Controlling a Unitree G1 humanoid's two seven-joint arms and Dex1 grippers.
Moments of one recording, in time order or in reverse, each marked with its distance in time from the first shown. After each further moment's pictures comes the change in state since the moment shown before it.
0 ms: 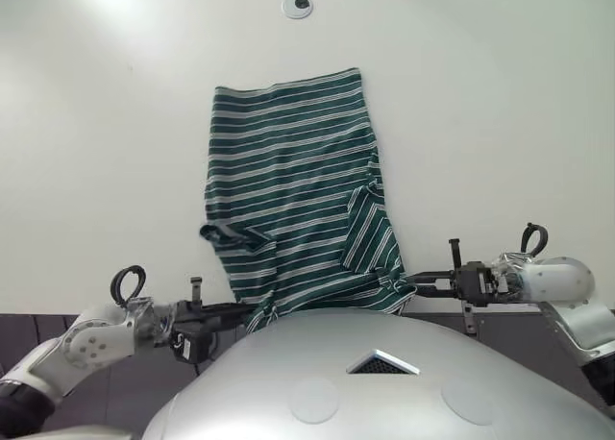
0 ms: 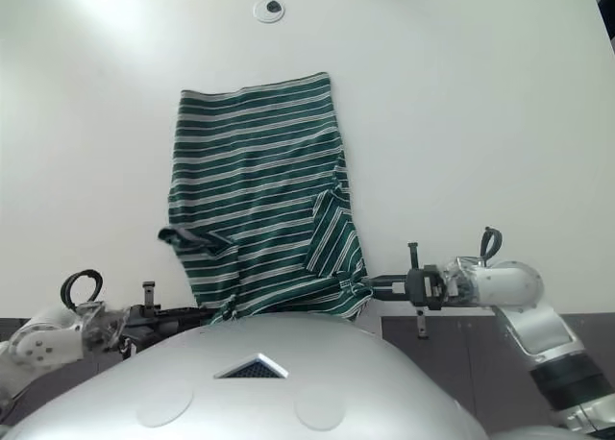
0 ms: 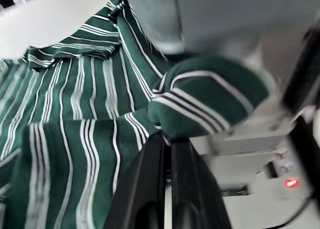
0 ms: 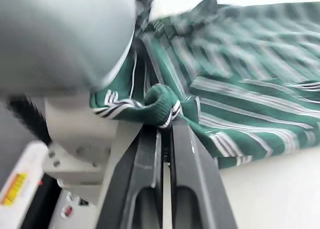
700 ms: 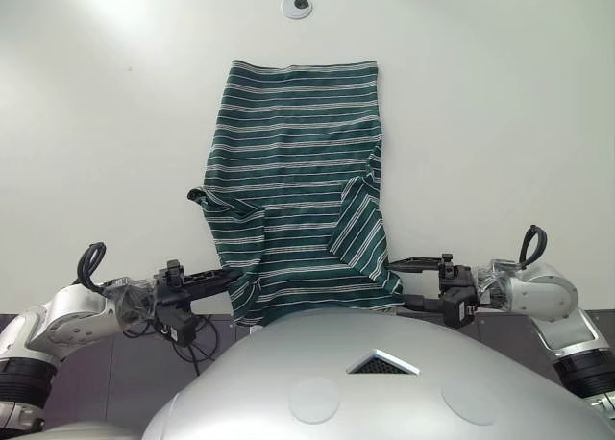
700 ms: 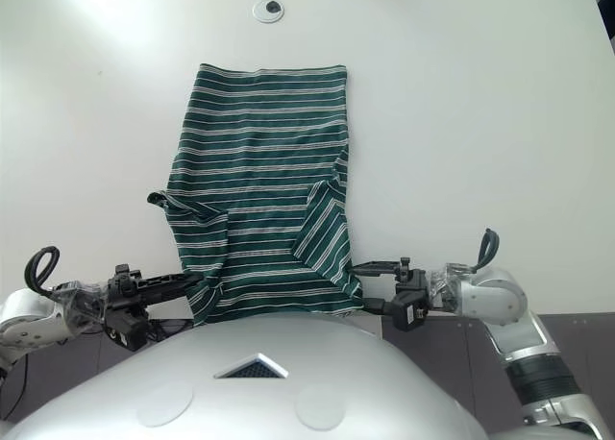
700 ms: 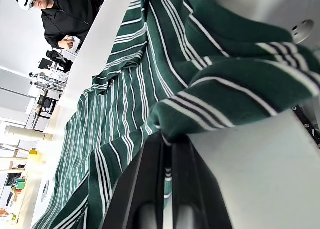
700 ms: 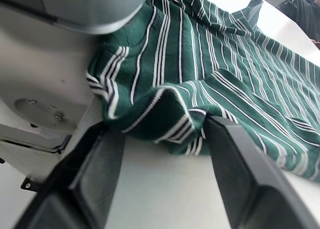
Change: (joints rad) left arm -0.167 -0.285 0.322 0.320 0.668 -0.440 0.317; right arm -0.002 0.205 -0.030 0.178 -0.501 -0.527 -0.146
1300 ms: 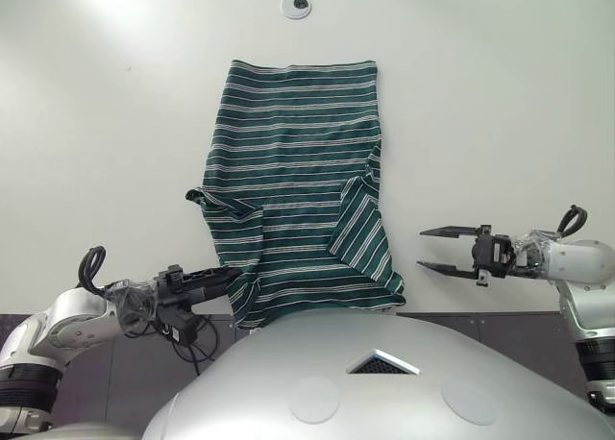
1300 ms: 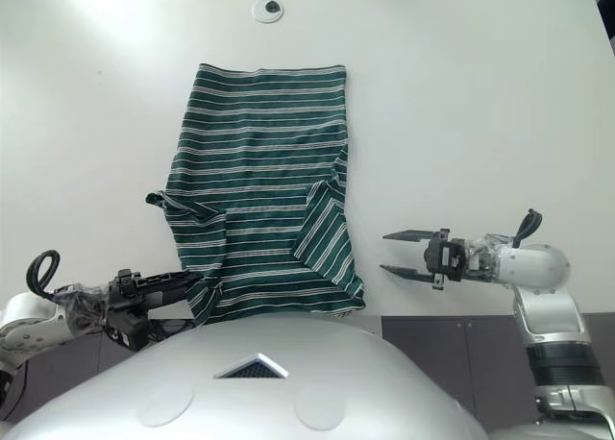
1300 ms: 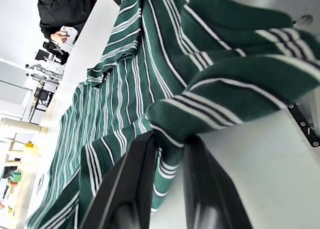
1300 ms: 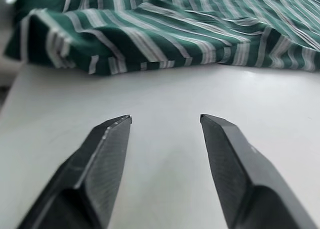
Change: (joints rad) left arm 0.020 -0.038 0.043 0.011 -0.008 -0.001 -0.052; right arm -0.043 -0.006 -0.198 0.012 0.150 0.358 0.190
